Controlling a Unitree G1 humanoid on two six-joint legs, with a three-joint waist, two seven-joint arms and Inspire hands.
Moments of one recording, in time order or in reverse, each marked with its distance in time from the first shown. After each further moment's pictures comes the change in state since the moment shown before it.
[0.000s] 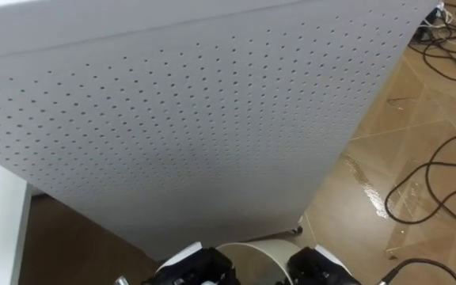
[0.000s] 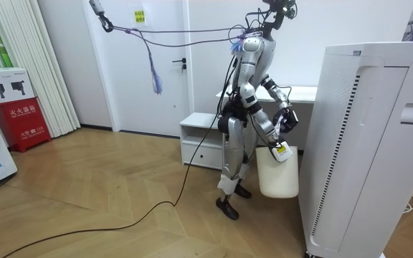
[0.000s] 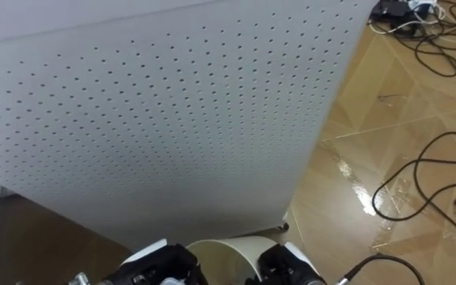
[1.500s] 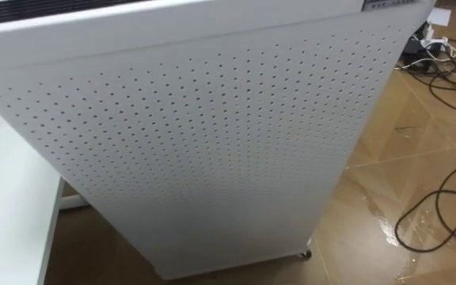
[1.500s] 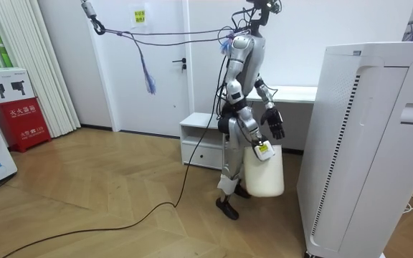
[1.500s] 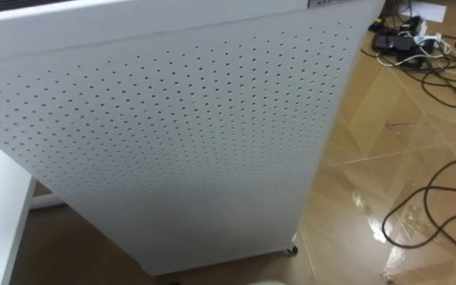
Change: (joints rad) left arm 0.141 -0.013 0.057 0.339 -0.200 0.026 0.038; right arm 0.220 -0.050 -0.041 0.041 -0.005 -0.023 0.033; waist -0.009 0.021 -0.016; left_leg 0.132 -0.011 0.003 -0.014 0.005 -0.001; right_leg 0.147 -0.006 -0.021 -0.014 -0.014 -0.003
